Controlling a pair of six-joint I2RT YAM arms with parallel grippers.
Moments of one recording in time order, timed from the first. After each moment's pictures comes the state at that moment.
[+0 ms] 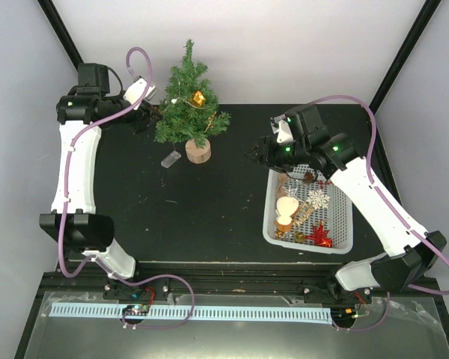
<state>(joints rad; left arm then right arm) 0.02 1.63 2.00 -1.18 0.59 0.64 0.56 1.39 1.56 -0.94 -0.41 0.74</state>
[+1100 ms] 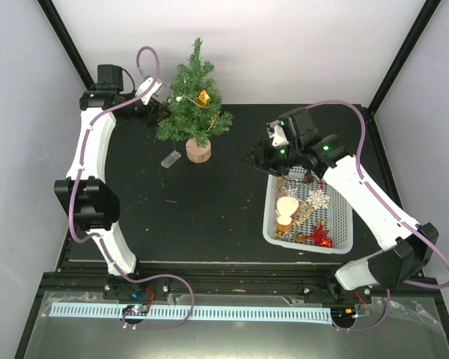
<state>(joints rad) 0.05 1.86 1.99 -0.98 0.64 0.58 0.56 1.43 1.51 -0.89 -0.43 0.78</state>
